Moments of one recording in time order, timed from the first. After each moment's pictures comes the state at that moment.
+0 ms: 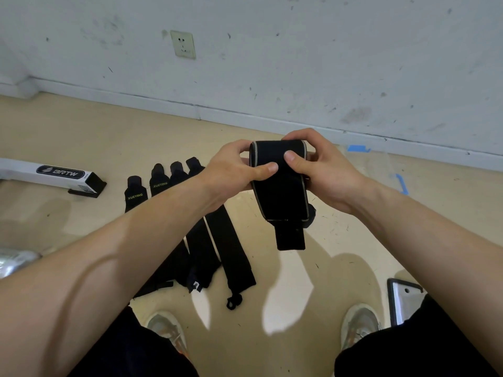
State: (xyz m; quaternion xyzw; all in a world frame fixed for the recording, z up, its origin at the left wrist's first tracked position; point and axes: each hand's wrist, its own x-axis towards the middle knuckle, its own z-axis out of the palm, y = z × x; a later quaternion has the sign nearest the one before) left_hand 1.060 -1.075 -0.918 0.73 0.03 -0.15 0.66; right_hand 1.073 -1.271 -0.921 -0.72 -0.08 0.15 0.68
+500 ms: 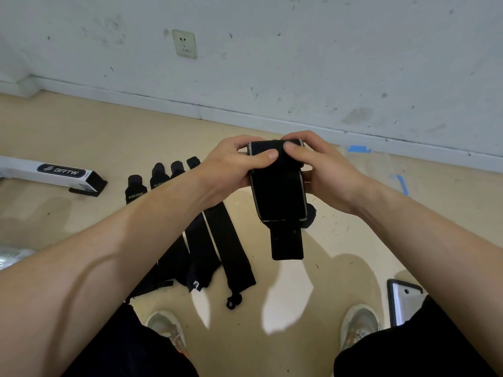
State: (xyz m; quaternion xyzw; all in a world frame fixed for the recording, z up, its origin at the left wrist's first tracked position) left_hand 1.061 -1.073 -0.911 0.67 0.01 -0.15 0.72; right_hand 1.071 -1.270 -0.912 -0.69 -0.05 0.20 0.70
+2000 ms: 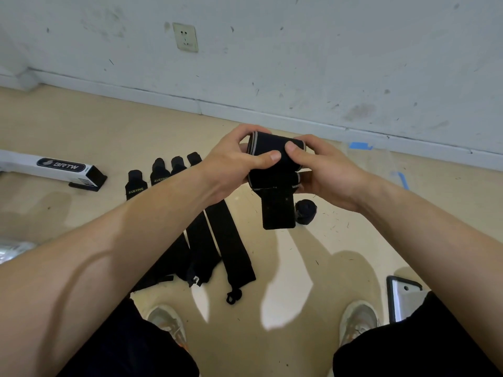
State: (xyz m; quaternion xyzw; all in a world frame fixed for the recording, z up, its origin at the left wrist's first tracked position) left_hand 1.061 -1.073 -0.917 0.67 0.01 -0.13 0.73; right_hand 1.067 -1.268 -0.914 -0.69 -0.02 0.23 0.69
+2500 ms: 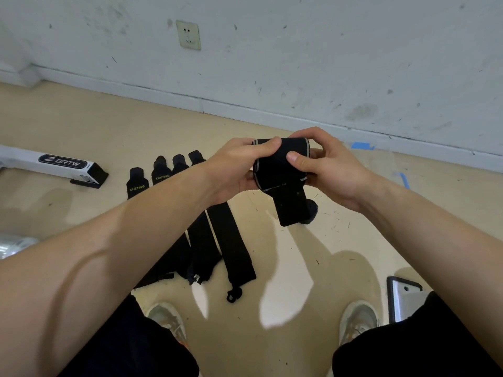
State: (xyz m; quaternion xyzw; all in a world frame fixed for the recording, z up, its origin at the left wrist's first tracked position) left_hand 1.057 -1.077 -0.909 0.66 0.05 -0.21 0.72; right_hand 1.070 -1.272 -0.919 -0.73 -0.05 0.18 0.66
